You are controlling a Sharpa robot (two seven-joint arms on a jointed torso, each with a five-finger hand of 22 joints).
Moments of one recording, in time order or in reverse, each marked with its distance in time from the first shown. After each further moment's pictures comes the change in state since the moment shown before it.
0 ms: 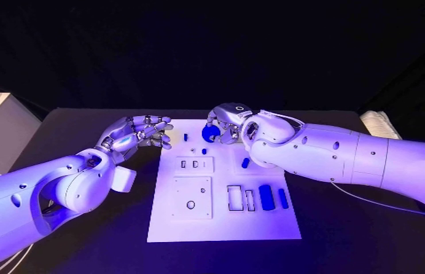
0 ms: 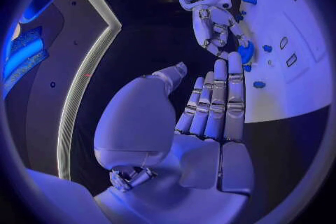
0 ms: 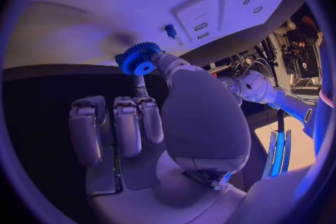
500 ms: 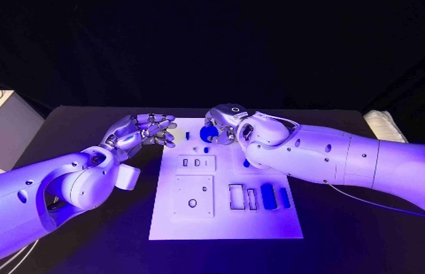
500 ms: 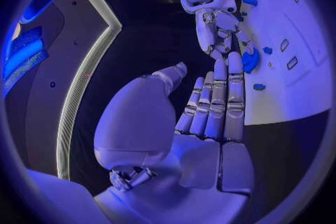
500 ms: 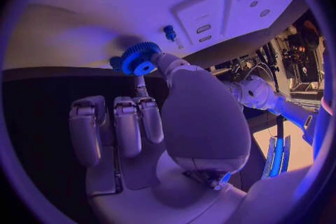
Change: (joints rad) left arm 0.000 0.006 0.000 0.000 0.000 0.001 0.000; left_hand 0.000 0.000 0.000 0.000 0.000 0.000 0.000 0.000 0.000 0.000 0.000 0.000 0.000 0.000 0.000 0.000 0.000 0.000 0.000 0.000 0.004 0.000; right arm -0.012 0.049 -0.001 -0.035 -0.037 -0.004 -0.015; right_hand 0.000 0.000 0.003 -0.003 -0.004 -0.001 -0.001 0.004 0.000 0.000 0.000 0.000 0.001 0.000 0.000 0.000 0.000 0.000 0.000 0.000 0.000 0.000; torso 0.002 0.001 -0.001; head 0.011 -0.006
